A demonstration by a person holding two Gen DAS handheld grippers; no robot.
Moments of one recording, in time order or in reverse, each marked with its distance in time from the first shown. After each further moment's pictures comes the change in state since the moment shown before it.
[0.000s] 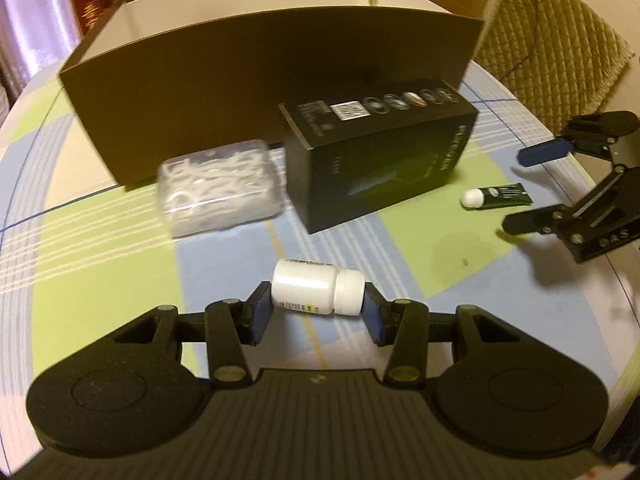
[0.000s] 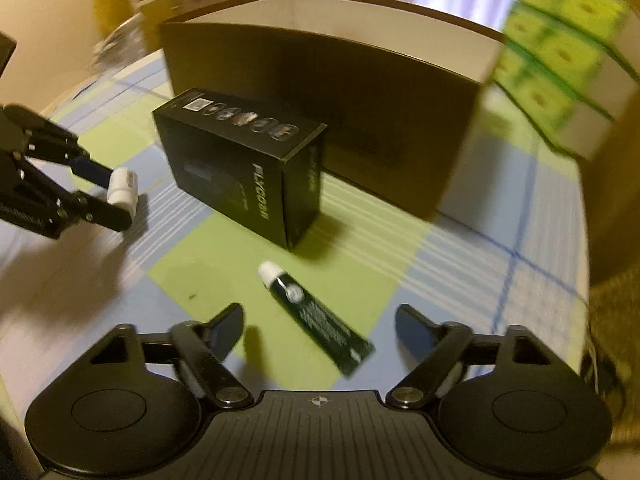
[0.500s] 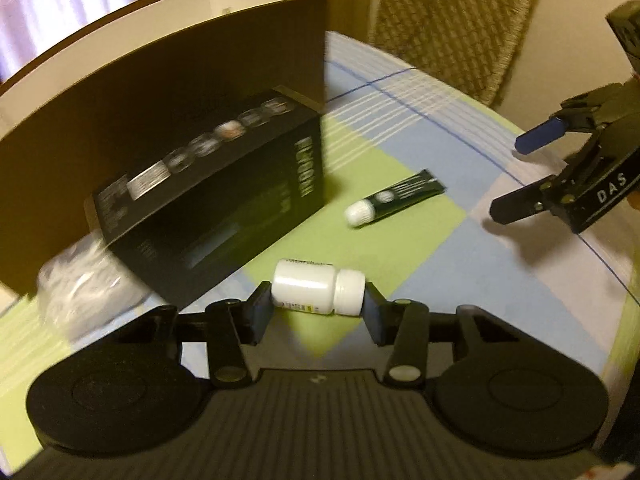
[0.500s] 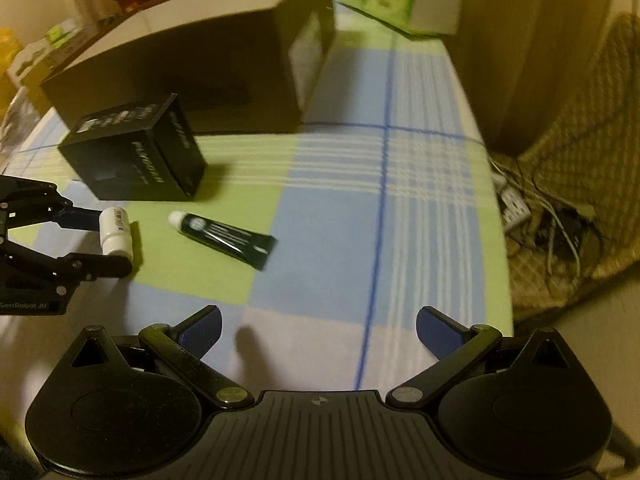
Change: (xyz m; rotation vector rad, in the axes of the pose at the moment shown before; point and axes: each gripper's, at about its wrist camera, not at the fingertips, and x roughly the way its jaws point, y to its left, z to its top) left arm 0.025 -0.069 0.015 0.277 -0.025 -0.129; right arm -0.044 -0.030 -0.046 0.422 0.077 -0.145
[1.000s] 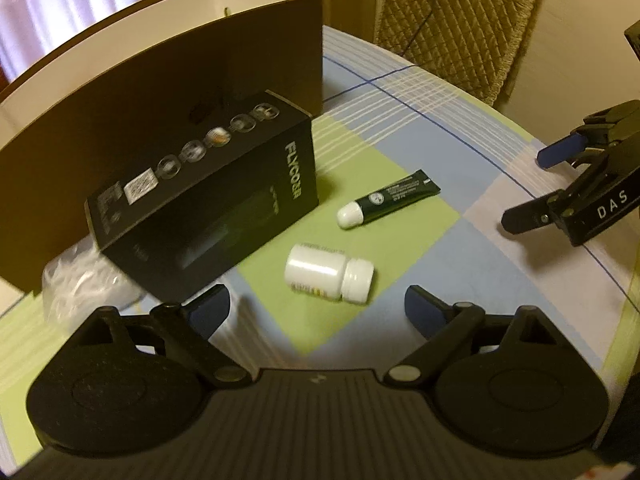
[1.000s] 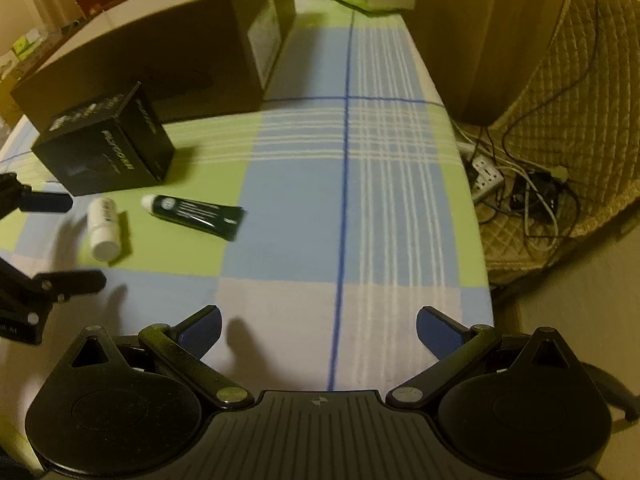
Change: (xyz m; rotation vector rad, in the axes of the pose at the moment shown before) left arm 0.002 -0.018 0.009 0.027 0.013 0.023; right arm -0.006 -0.009 -0.016 0.111 0.047 -0.081
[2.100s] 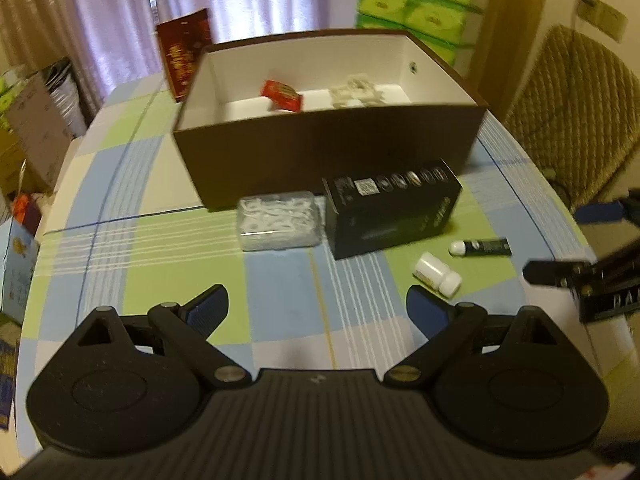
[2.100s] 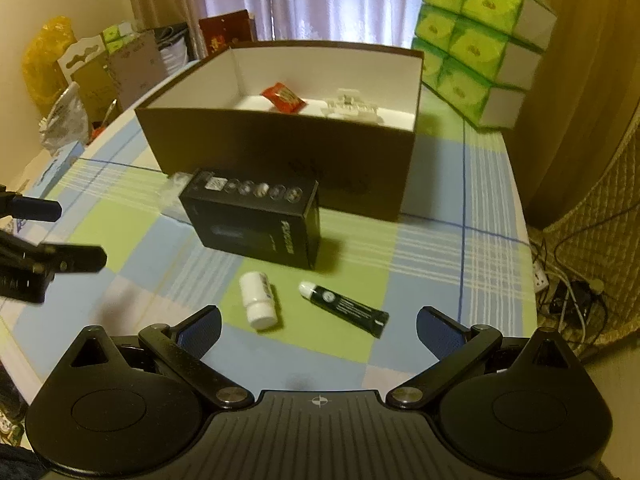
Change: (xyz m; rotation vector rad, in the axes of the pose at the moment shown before) left arm -0.131 0.044 -0.020 -0.395 -0.021 0.266; right arm -0.060 0.099 0.035 -0.218 -0.145 0.108
